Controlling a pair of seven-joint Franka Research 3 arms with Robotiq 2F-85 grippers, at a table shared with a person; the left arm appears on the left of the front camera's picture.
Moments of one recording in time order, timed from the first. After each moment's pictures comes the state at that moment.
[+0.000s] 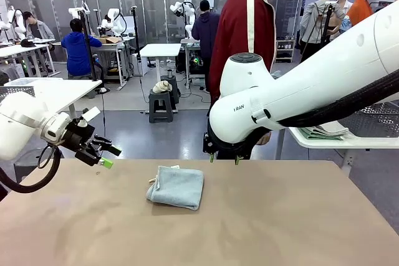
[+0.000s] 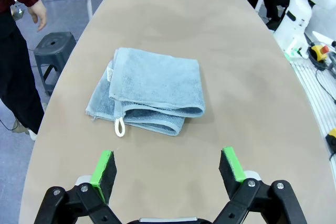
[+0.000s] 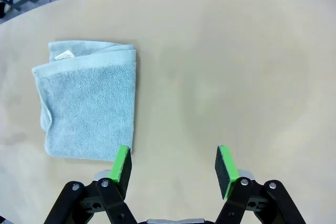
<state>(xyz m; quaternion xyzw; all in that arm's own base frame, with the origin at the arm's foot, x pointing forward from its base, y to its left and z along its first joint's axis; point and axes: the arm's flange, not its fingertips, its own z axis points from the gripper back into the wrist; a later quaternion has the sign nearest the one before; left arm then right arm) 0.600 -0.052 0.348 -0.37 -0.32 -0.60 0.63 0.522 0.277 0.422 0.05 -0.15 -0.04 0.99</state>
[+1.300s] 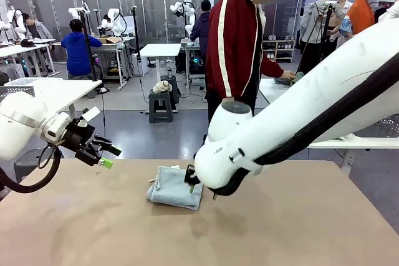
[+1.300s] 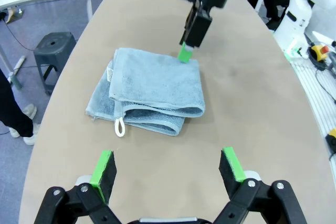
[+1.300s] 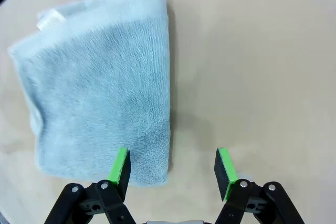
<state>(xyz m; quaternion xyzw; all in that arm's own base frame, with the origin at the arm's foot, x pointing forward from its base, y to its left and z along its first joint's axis) 0.600 -0.052 0.348 -0.37 -0.32 -0.60 0.63 0.502 0.323 0.300 0.12 -0.11 -0.09 0.98</state>
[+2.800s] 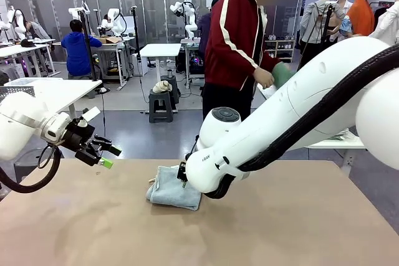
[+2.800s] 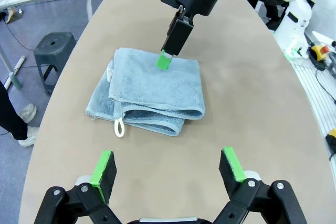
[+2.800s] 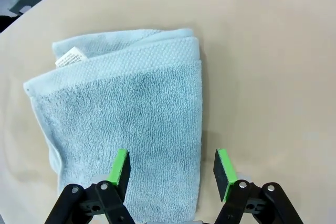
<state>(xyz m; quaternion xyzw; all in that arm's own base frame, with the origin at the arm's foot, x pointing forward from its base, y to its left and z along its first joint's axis) 0.600 -0.052 0.348 -0.37 -0.32 -0.60 0.63 0.531 0.342 0.296 0.14 -0.16 -0.10 0.97</state>
